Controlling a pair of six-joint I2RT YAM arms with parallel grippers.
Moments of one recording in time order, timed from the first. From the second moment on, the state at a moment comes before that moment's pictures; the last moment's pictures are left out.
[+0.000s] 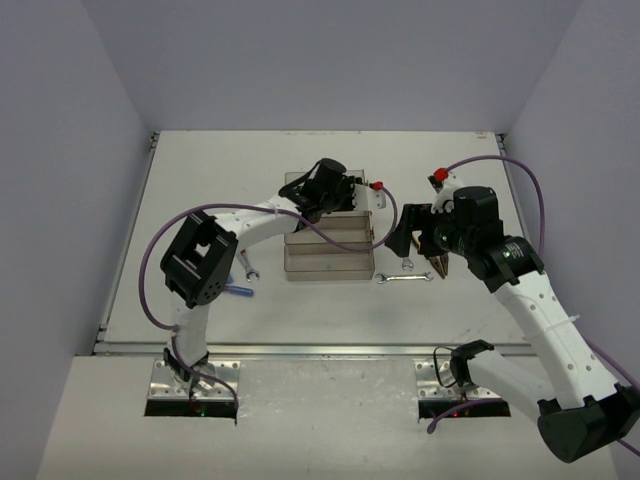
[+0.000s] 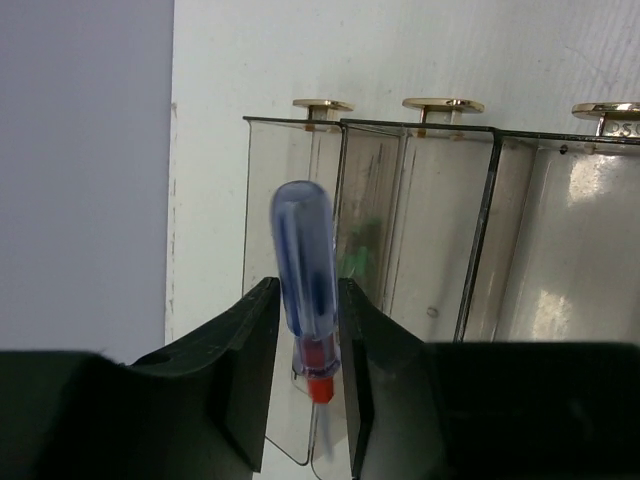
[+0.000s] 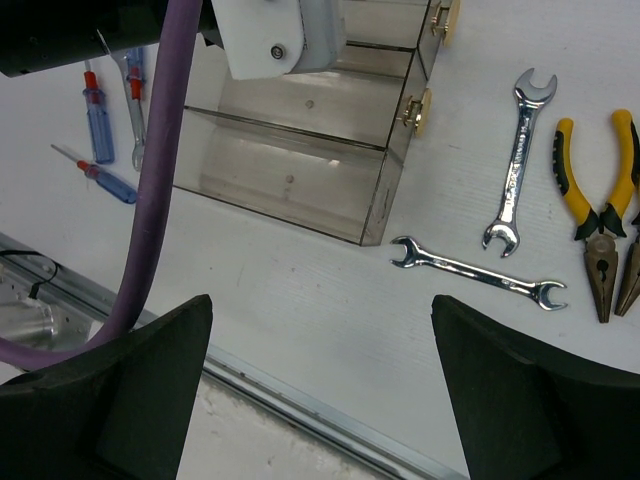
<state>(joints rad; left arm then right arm) -0.65 1.97 1.45 -0.06 0.04 0.95 0.33 0.95 0.96 -0.66 -0.21 0.29</state>
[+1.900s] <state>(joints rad) -0.14 1.87 1.17 -0.51 -0.27 -0.81 0.33 0.99 0.96 -0.60 -0.25 0.30</state>
